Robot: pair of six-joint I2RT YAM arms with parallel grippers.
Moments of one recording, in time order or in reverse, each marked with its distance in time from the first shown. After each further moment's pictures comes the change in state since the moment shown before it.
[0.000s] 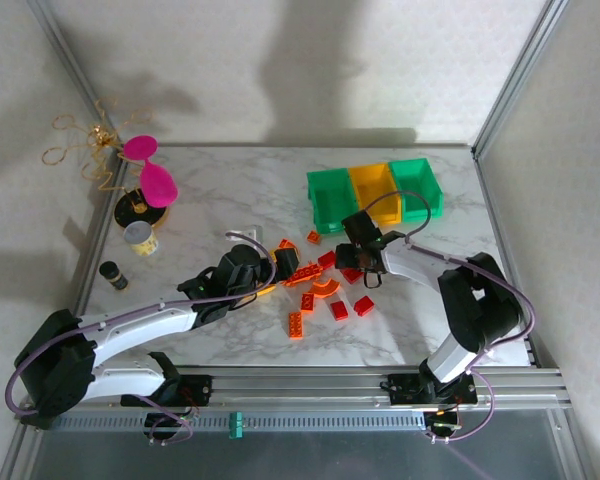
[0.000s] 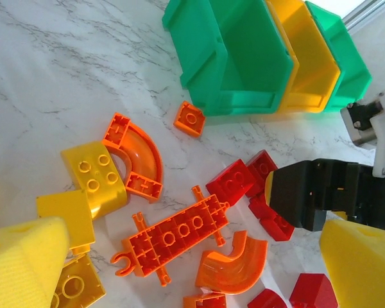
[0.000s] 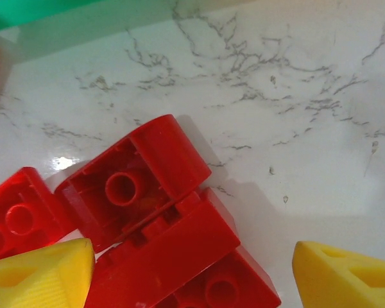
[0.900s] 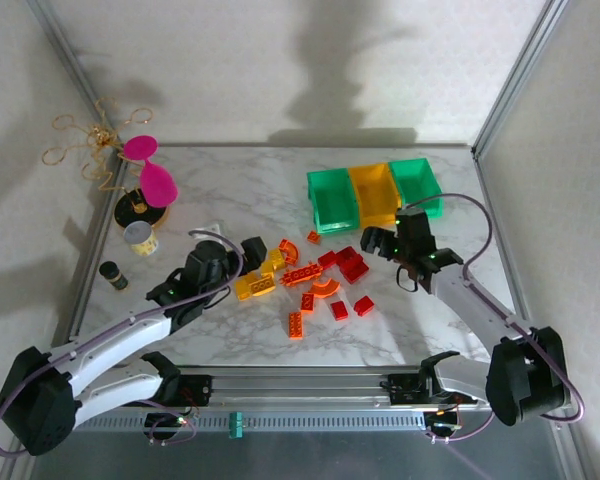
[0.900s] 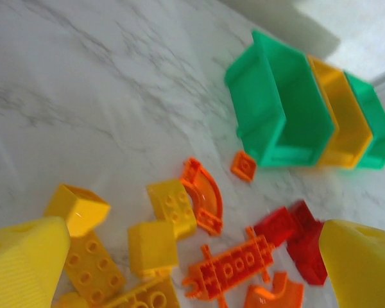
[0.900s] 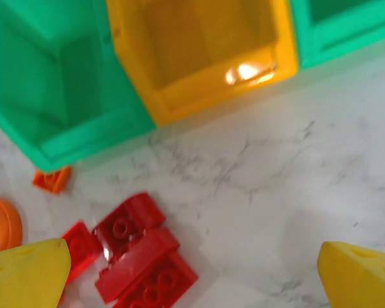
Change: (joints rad) left arm 0.165 -0.187 -0.073 -0.086 0.021 0.006; right arm -0.190 -0.425 -0.163 0.058 -0.089 -0.059
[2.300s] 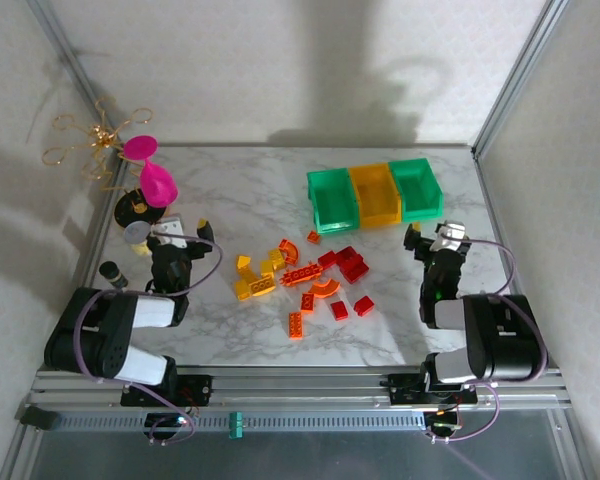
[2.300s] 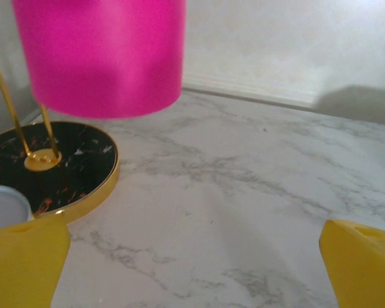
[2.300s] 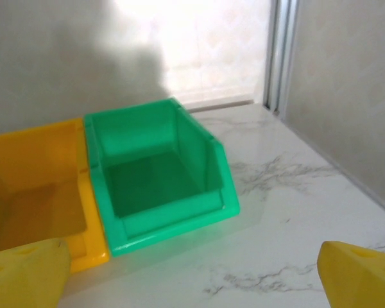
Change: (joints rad) left arm 0.512 0.385 -0.267 1.007 -0.026 0.636; right arm -0.329 0.161 -0.539 1.408 0.167 -0.375
